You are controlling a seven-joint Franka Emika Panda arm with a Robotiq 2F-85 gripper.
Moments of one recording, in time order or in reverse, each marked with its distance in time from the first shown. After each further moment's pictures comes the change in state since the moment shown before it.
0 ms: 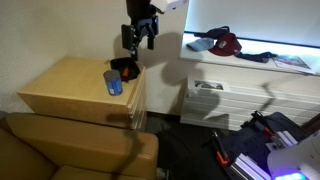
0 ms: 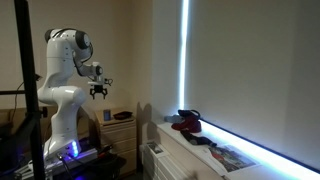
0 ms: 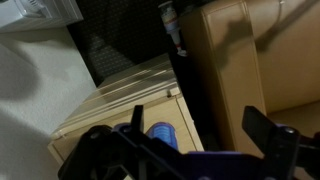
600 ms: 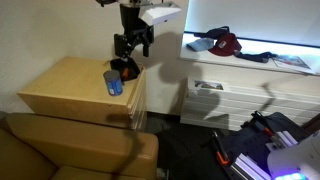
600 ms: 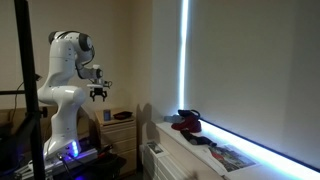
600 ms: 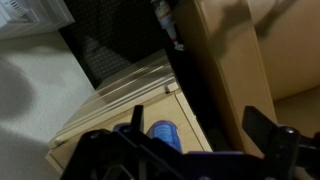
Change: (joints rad) arm 0.008 0.079 0.006 0.019 -0.006 0.073 0.111
